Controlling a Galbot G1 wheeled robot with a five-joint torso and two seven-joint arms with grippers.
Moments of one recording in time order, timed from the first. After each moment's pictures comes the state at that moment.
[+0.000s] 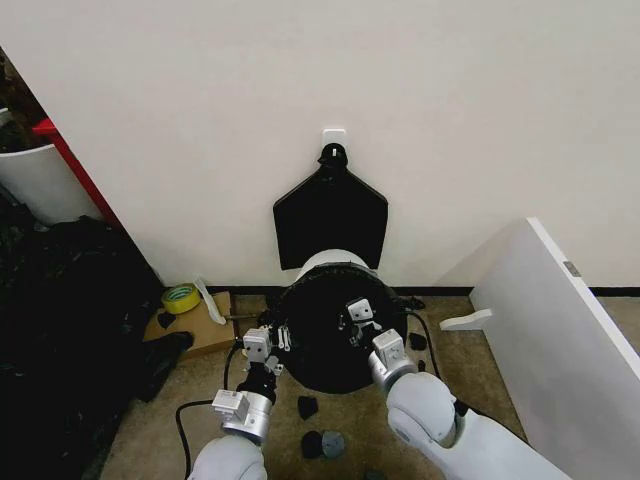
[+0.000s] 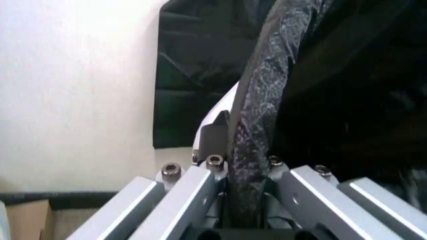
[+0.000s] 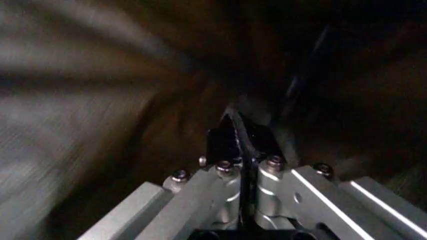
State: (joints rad) left arm 1.45 -1.20 -0.09 -2.05 -0.26 -0.19 -0.30; right arm -0.99 1.00 -0.23 2.11 0.65 -0.55 0.56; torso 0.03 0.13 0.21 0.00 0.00
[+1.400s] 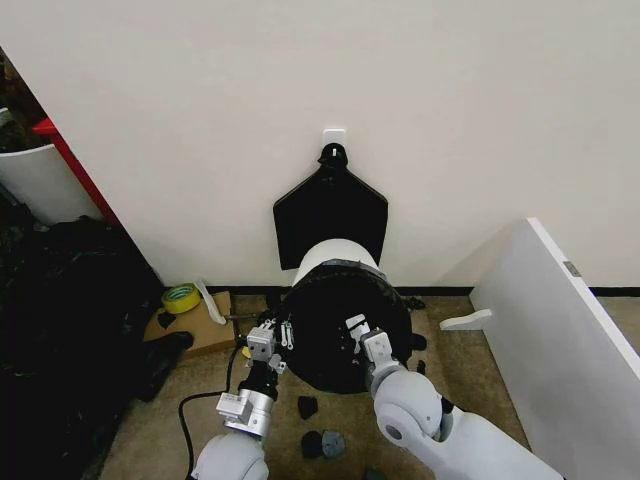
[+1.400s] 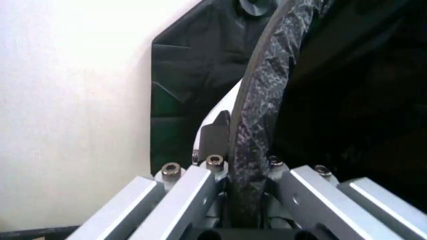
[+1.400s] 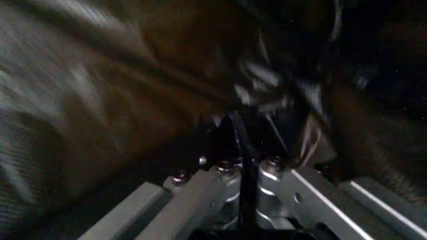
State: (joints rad) left arm 1.44 -1.20 -0.10 -2.03 -0.20 -0.27 -0.27; right arm -0.98 1.04 -0.25 2.08 0.63 -0.65 0.63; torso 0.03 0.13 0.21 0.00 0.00
